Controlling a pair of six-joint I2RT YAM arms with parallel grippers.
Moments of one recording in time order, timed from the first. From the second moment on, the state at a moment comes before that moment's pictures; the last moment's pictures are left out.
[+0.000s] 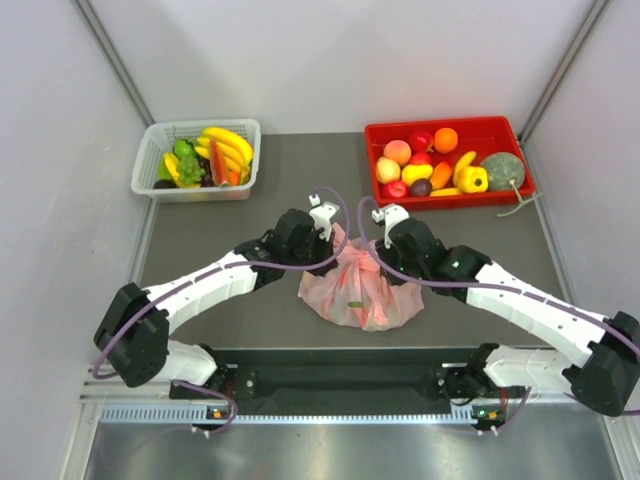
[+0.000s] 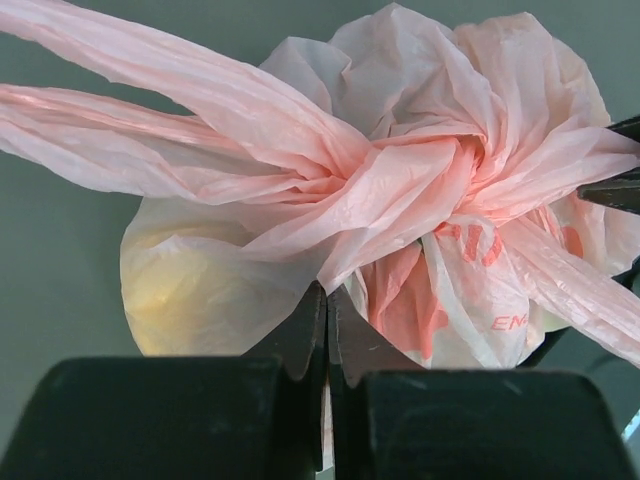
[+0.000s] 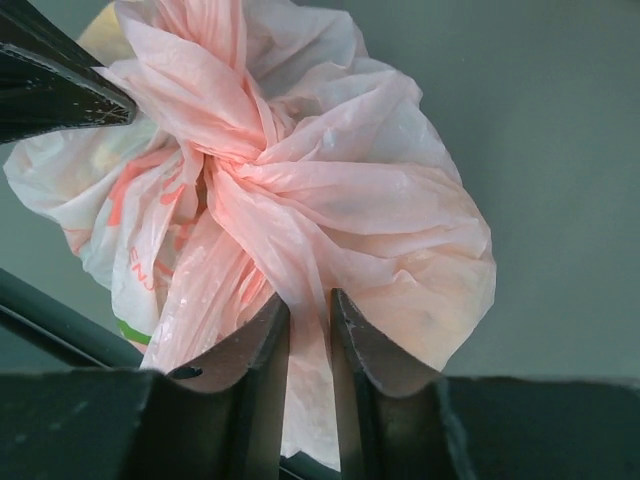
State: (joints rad) left arm -0.75 1.38 0.90 -0.18 0.17 -0.29; right arm 0.83 1.14 0.91 -0.58 0.18 0.25
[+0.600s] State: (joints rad) left arm -0.74 1.13 0.83 -0.32 -0.27 -0.29; right arm 0.59 0.83 0.78 -0.69 0.46 0.58
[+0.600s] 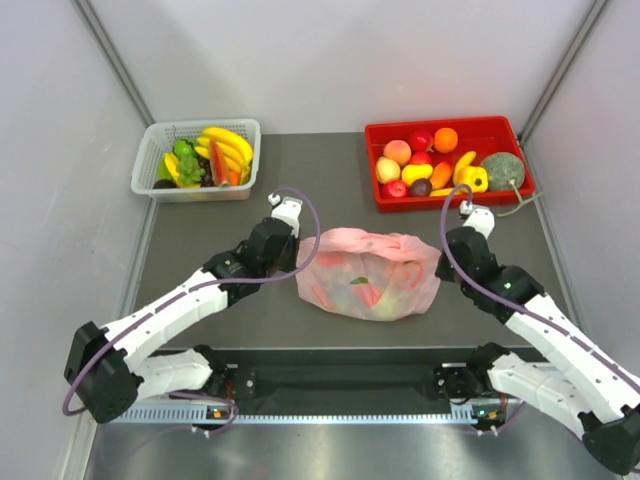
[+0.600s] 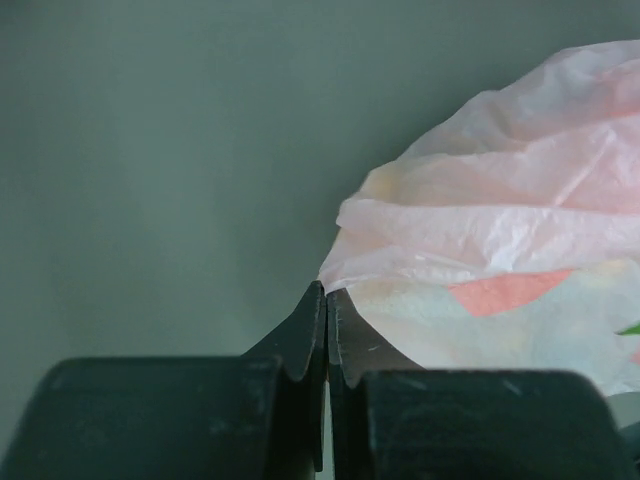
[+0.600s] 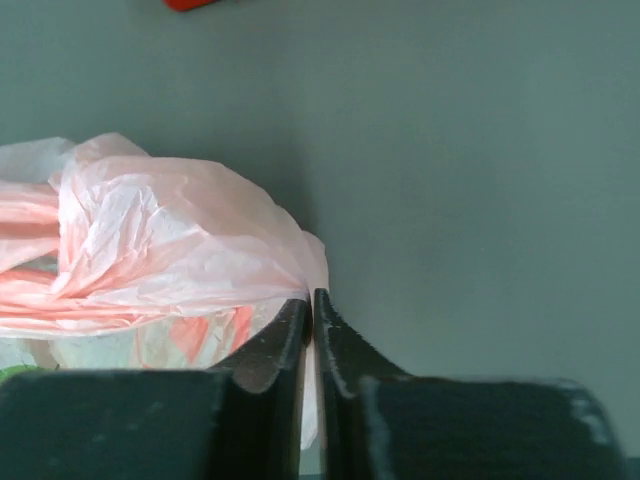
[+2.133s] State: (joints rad) left arm -0.70 1.07 0.87 -0.38 -0.29 -0.32; right arm 0.75 0.84 0.94 -0.78 0.76 0.53
